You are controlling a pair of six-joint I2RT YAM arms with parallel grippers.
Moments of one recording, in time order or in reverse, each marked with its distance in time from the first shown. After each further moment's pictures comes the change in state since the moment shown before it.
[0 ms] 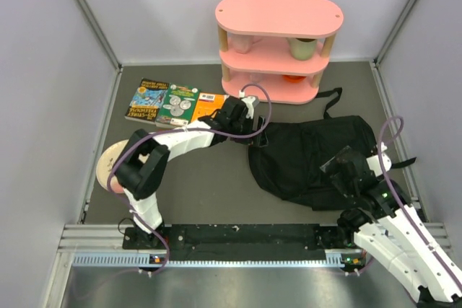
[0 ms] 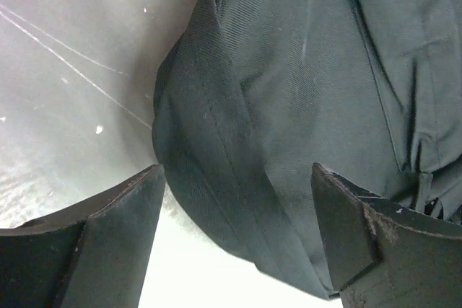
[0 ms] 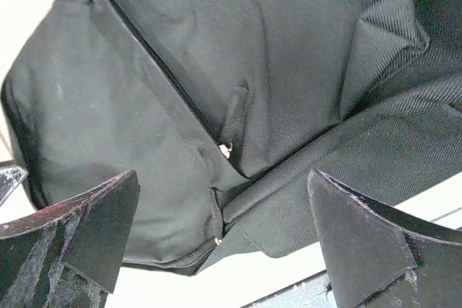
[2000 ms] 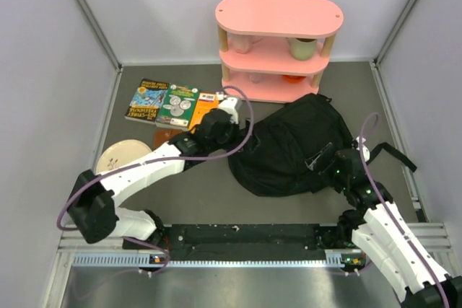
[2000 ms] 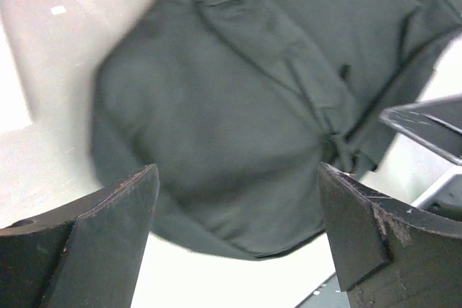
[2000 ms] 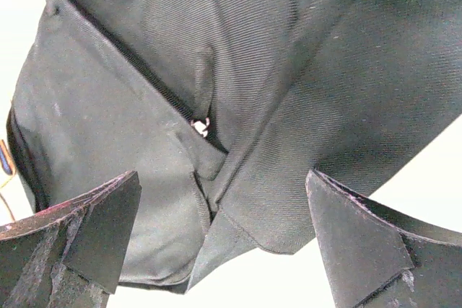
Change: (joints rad) left arm -0.084 -0.453 -0.226 -0.062 -0.305 -0.109; right arm -0.189 0.055 -0.258 0.503 -0.382 -0.294
